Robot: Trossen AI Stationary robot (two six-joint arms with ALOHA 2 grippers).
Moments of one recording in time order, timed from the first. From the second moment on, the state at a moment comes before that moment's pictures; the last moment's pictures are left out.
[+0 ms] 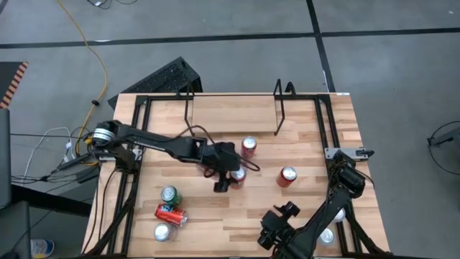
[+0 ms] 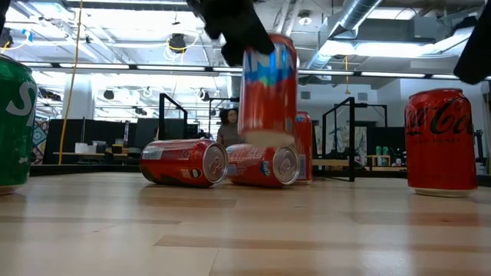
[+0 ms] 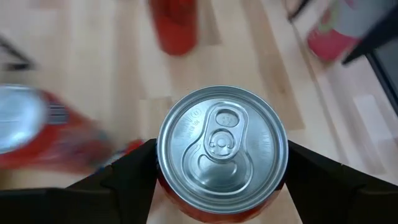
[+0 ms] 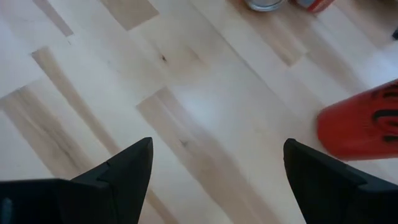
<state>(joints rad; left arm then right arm) -0.10 1.69 1.34 -0.34 0.01 -0.01 0.85 2.17 1.81 -1.40 0.65 1.57</state>
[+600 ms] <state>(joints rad) 0.34 1.44 1.34 -0.44 -0.20 0.07 0.82 2.17 1.81 -1.35 0.66 1.56</state>
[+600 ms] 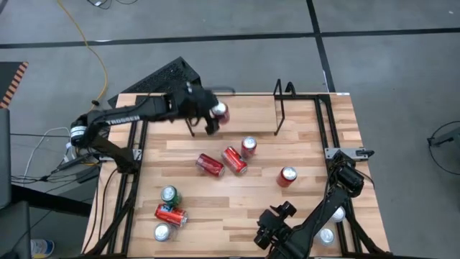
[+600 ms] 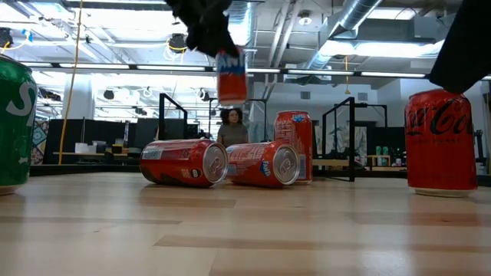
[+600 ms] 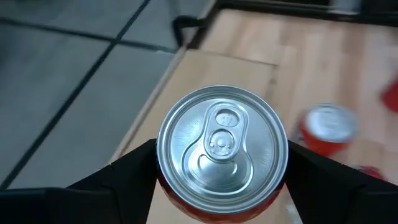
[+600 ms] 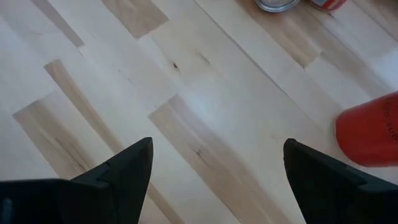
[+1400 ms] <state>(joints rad) 0.68 1.44 1.11 -0.31 0.02 0.19 0.79 2.17 1.81 -1.35 0.69 1.50</state>
